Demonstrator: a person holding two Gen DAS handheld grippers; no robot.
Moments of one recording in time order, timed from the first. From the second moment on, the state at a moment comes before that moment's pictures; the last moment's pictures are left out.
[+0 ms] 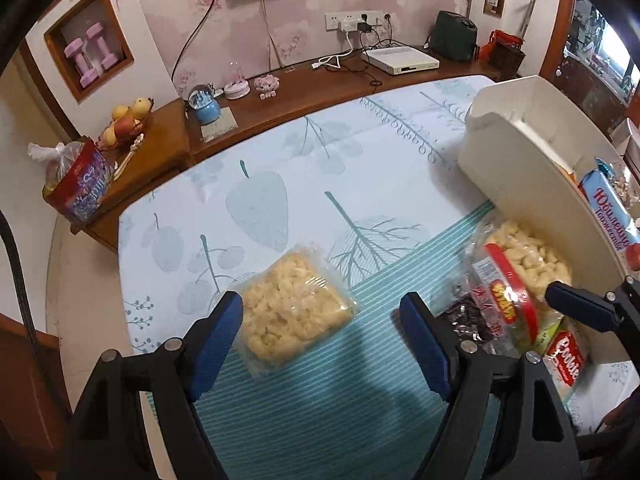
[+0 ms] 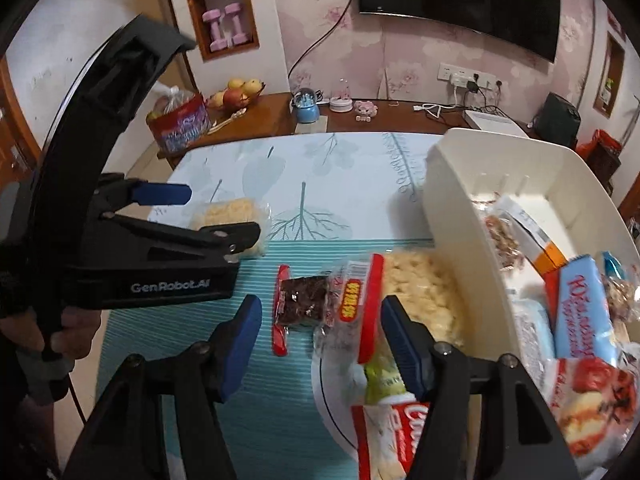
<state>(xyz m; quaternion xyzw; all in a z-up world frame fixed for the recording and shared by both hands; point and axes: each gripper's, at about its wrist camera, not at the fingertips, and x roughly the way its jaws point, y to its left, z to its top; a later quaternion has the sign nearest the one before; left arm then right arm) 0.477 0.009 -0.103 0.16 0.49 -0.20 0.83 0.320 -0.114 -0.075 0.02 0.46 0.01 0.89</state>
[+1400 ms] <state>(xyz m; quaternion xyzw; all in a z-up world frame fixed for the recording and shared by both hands) 0.501 0.022 -0.135 0.13 0.53 -0.16 0.82 0.358 -0.097 -0.123 0.00 0.53 0.05 0.85</state>
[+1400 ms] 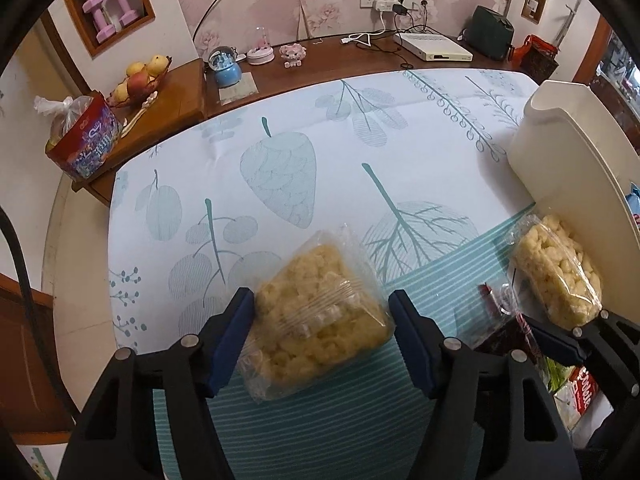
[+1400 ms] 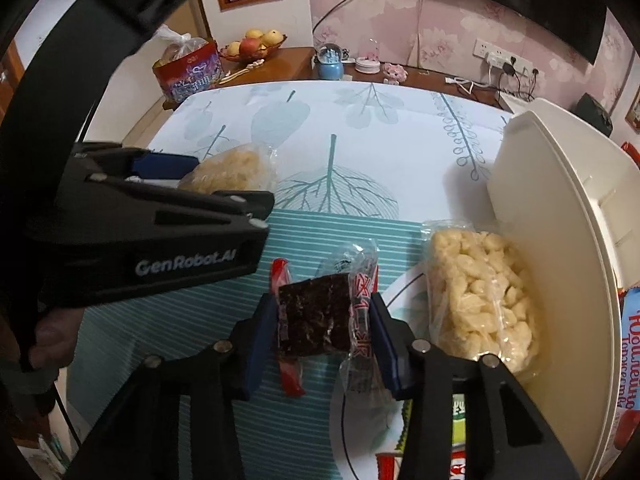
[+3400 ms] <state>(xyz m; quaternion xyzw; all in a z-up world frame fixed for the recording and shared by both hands) 0.367 -0.112 0.020 -0.11 0.42 -0.27 0.86 0.250 -0.267 0.012 0.02 0.45 0.12 0.88</state>
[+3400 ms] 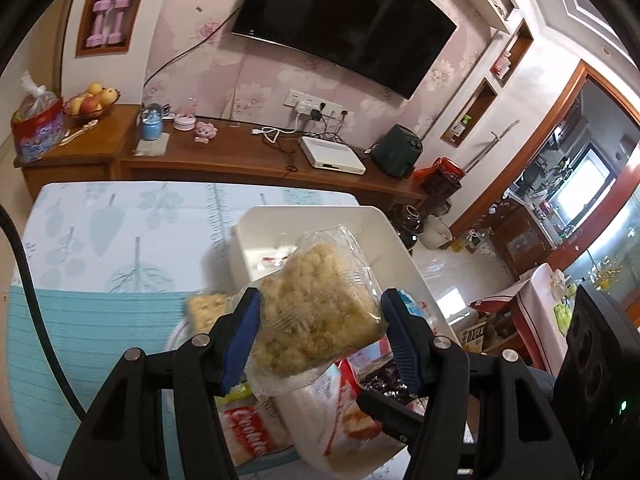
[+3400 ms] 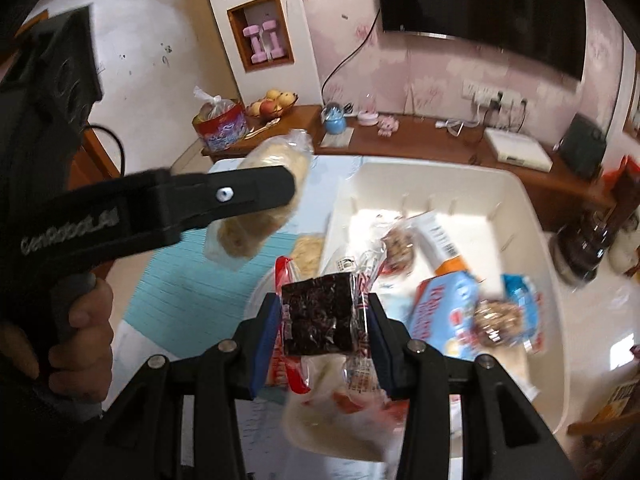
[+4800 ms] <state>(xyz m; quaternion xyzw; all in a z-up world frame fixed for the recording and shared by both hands) 0.403 -0.103 -0.016 -0.09 0.49 -0.19 0.84 0.261 -0.313 -0.014 0.06 0.47 0.01 0.88</state>
